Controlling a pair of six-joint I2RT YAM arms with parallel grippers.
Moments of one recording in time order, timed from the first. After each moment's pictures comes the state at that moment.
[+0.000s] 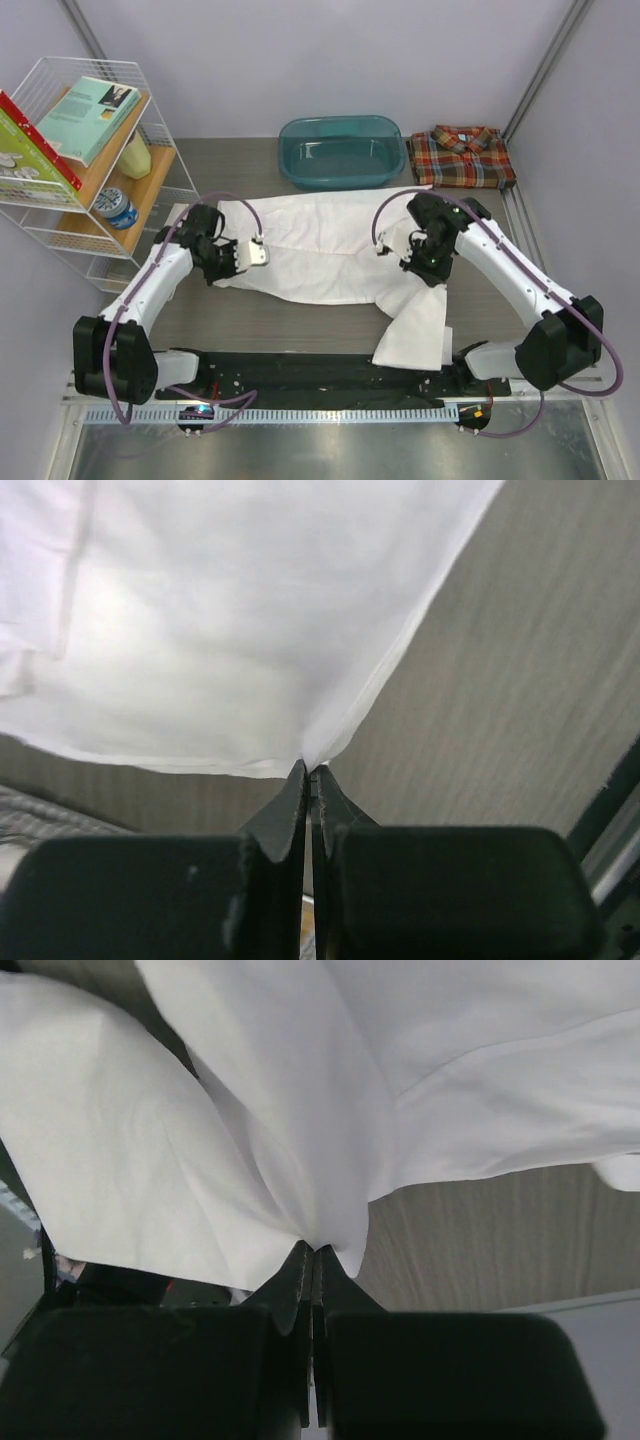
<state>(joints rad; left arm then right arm) -0.16 1.25 0.87 -0.92 0.32 1.20 0.43 1.31 1.14 -1.30 -0.12 -0.78</state>
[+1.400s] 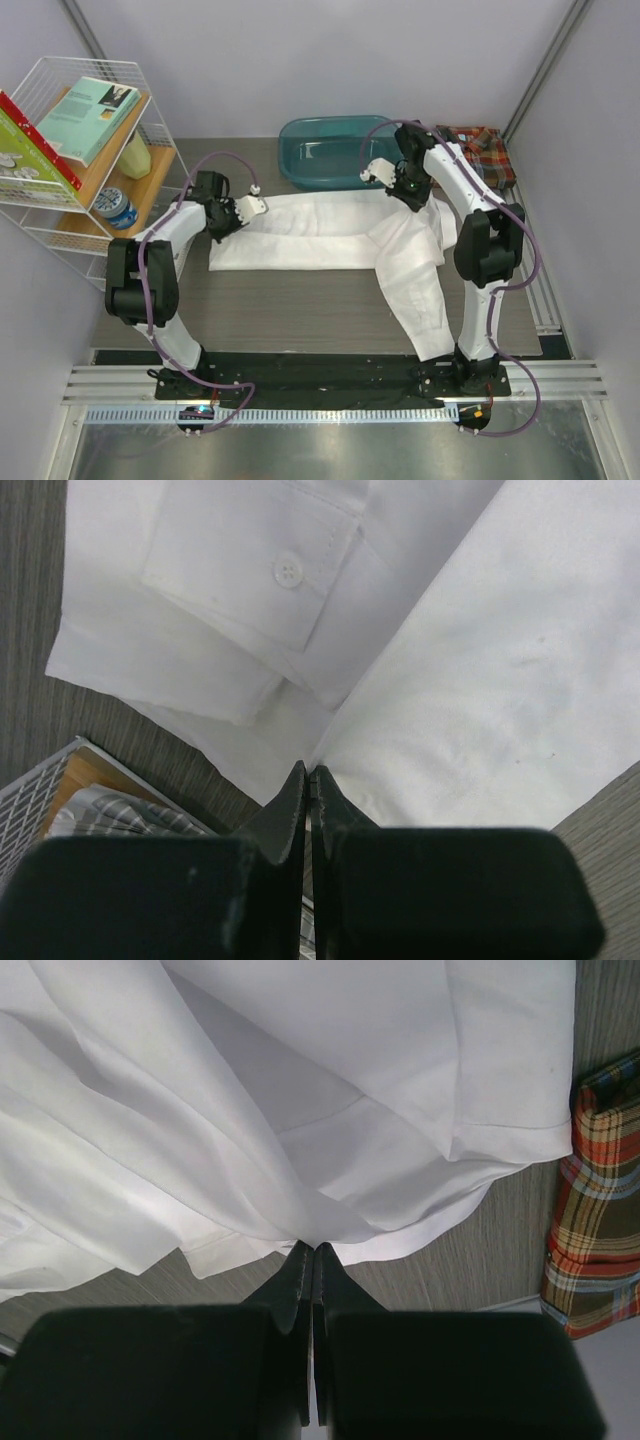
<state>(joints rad) -0.09 1.72 1.16 -0.55 0.19 1.00 0.26 2.04 1.93 -1.26 -0.03 -0.98</state>
